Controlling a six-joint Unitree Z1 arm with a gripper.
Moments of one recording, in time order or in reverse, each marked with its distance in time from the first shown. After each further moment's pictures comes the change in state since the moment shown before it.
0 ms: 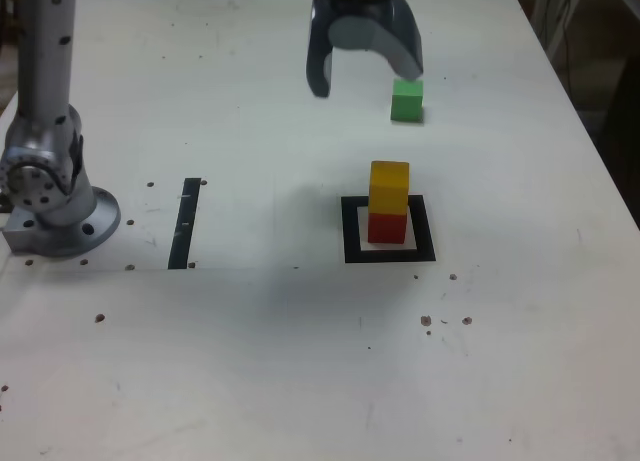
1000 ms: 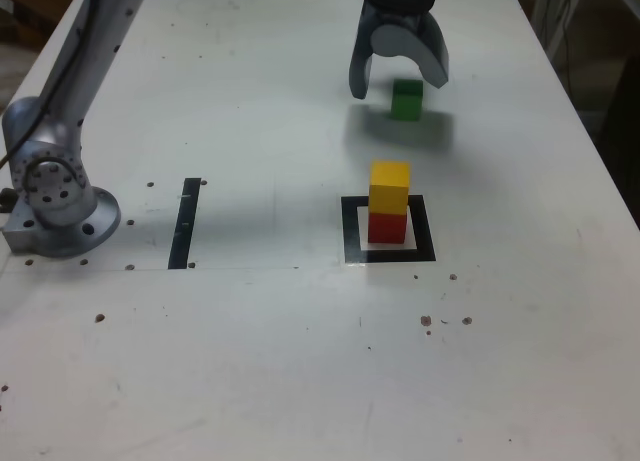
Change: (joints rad) arm 0.246 0.336 -0.232 -0.069 -0.068 0.352
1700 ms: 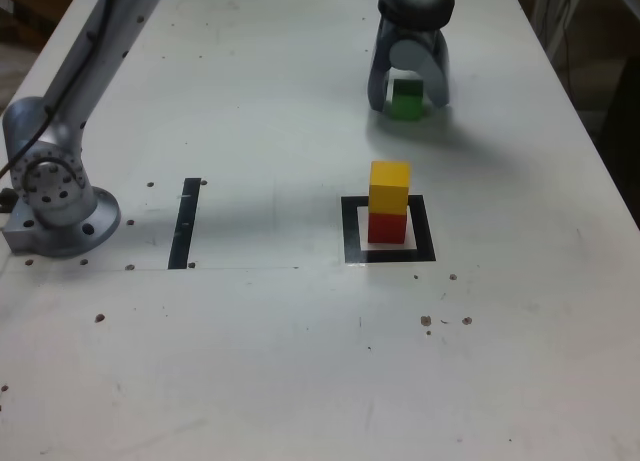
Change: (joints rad) arm -0.005 0.062 -0.038 -0.056 -0.006 -0.007
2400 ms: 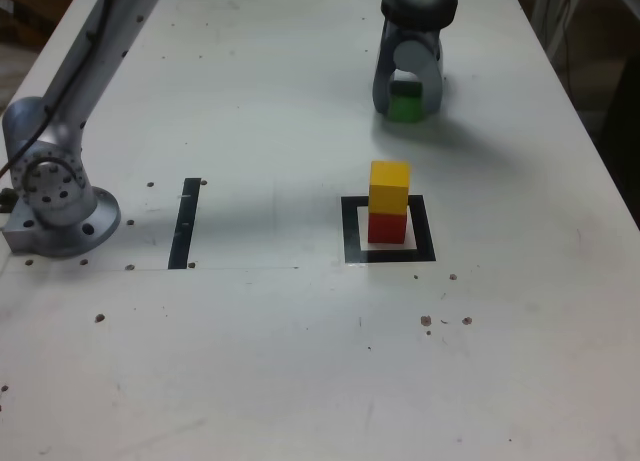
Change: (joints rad) arm 0.001 -0.001 0.007 -0.015 -0.043 0.010
